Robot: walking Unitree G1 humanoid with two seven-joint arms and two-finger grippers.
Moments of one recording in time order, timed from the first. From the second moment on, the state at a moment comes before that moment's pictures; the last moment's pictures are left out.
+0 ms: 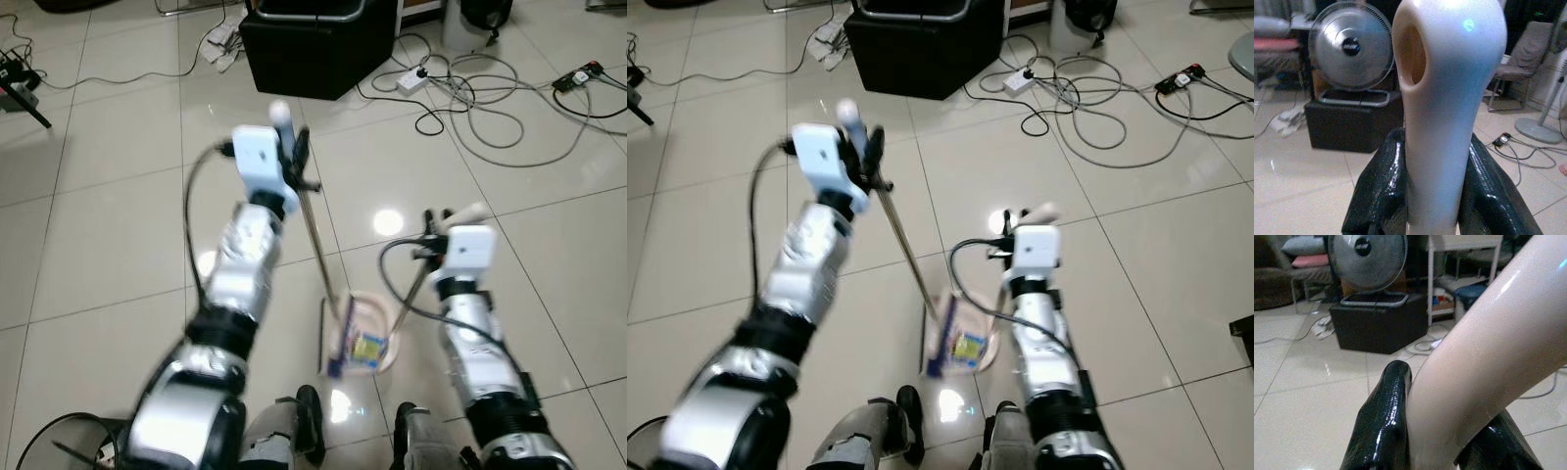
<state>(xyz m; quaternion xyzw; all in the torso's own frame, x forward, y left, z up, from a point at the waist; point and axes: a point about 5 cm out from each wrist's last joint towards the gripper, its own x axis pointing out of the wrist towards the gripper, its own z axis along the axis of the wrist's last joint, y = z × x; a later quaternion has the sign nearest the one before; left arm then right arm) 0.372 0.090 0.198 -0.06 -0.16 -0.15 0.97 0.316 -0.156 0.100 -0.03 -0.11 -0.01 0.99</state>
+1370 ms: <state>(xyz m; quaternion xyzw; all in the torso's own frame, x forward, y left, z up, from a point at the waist) 0.279 0.214 0.103 0.11 -0.01 -0.04 0.99 0.322 -0.165 0.243 0.16 -0.16 0.03 0.97</state>
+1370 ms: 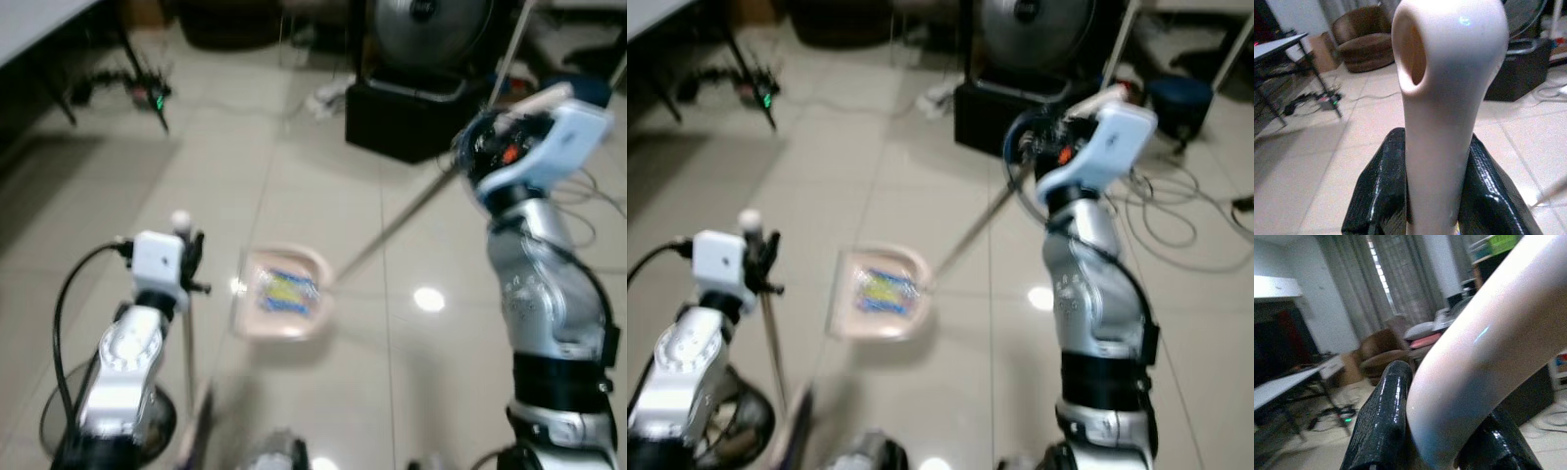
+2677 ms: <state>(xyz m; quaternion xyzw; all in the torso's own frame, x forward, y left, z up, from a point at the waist) 0.256 0.201 0.123 0.12 -0.02 -0.04 0.99 0.332 -0.165 0.261 0.18 -0.15 0.02 0.97</state>
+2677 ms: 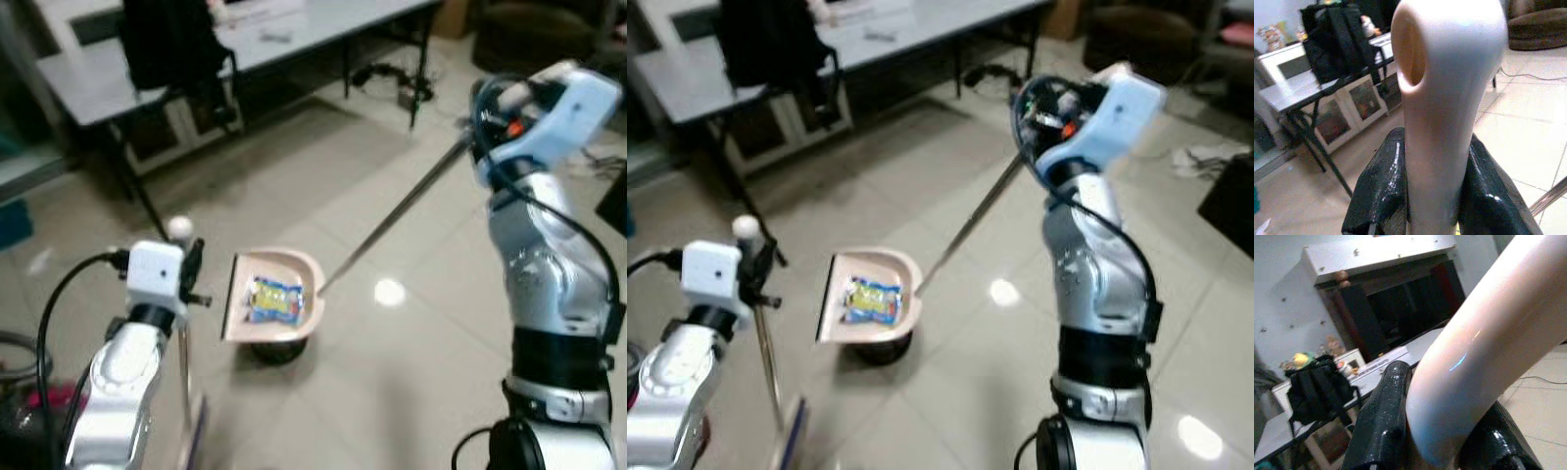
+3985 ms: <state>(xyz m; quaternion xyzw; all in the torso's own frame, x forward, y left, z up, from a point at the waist) 0.256 0.185 0.123 0.10 -0.02 -0.06 0.99 0.334 -0.186 0.251 0.16 -0.14 -0.03 0.98</state>
